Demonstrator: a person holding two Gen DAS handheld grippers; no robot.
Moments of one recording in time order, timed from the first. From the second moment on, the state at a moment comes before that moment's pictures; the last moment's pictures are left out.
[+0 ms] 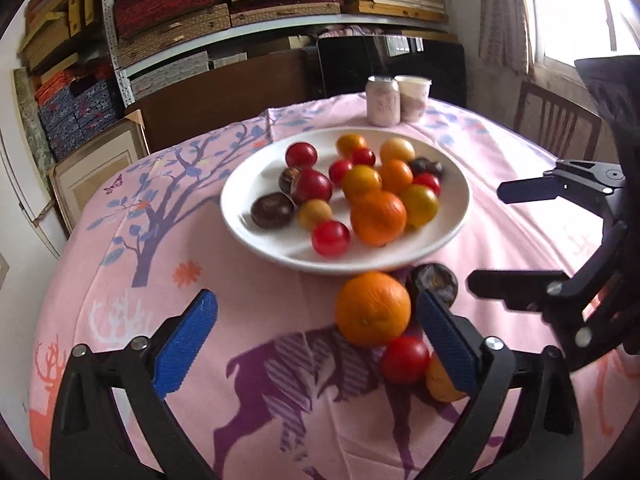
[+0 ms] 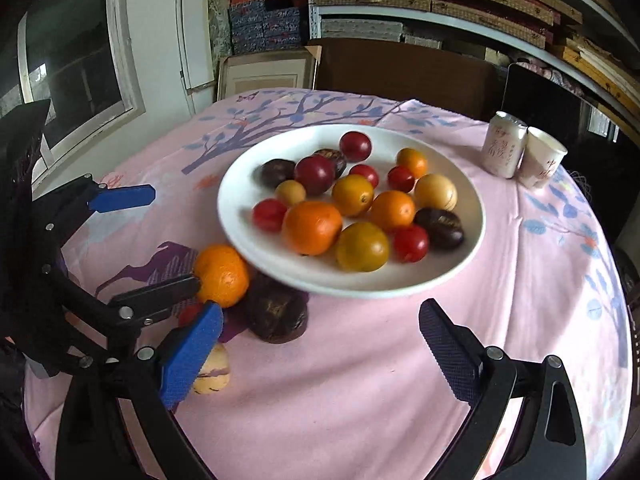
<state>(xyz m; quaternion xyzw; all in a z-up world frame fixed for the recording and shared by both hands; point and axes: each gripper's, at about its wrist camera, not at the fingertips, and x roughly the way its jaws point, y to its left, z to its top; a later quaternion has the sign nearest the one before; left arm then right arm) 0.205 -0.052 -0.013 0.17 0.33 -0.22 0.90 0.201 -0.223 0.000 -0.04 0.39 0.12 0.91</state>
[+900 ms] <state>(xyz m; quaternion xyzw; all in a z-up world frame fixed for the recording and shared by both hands) 0.205 -0.069 -0.024 0.14 0.35 -0.30 0.88 0.201 -0.269 -0.022 0.15 0.40 0.11 0.90</state>
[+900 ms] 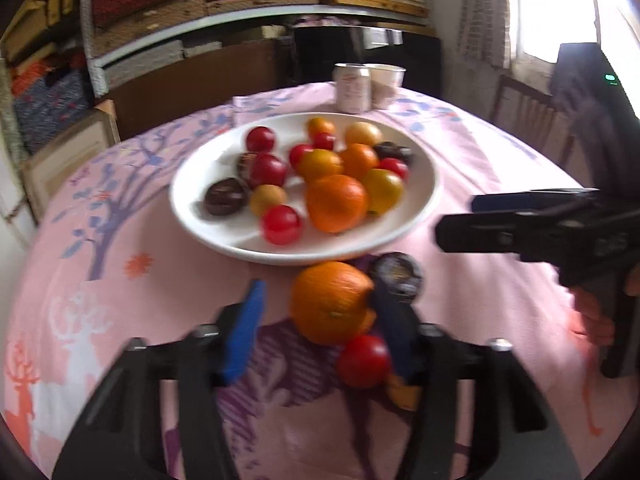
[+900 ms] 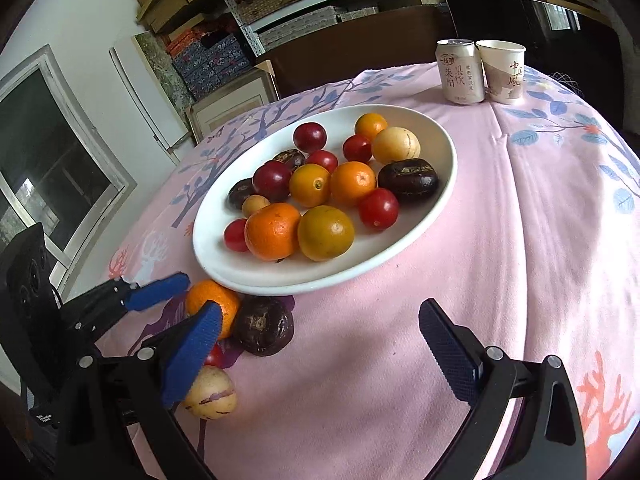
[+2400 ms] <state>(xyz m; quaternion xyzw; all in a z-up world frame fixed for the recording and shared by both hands) 0.194 0.015 -0.009 0.15 0.34 -0.22 0.90 0.179 -0.227 0.003 0.08 0.39 0.09 0.91</state>
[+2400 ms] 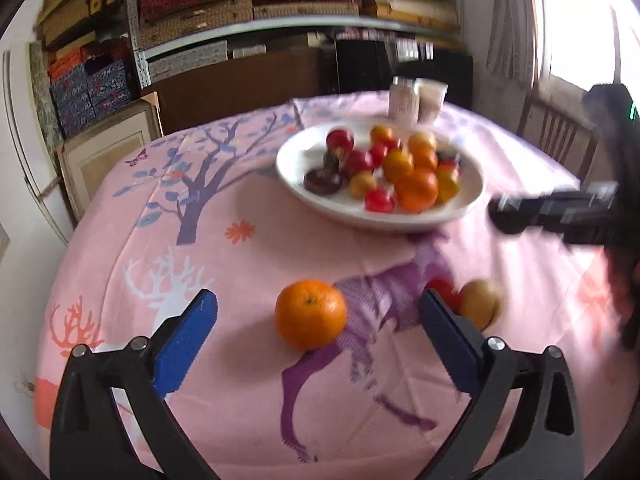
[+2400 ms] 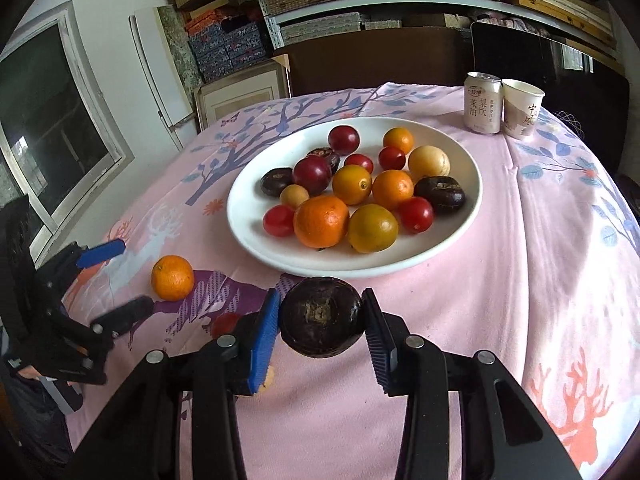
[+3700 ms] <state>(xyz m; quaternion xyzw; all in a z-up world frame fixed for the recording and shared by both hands) 0.288 -0.066 -0.003 0.08 0.38 -0.24 0.89 0.368 -0.260 0.024 0.10 0.37 0.02 0.92</state>
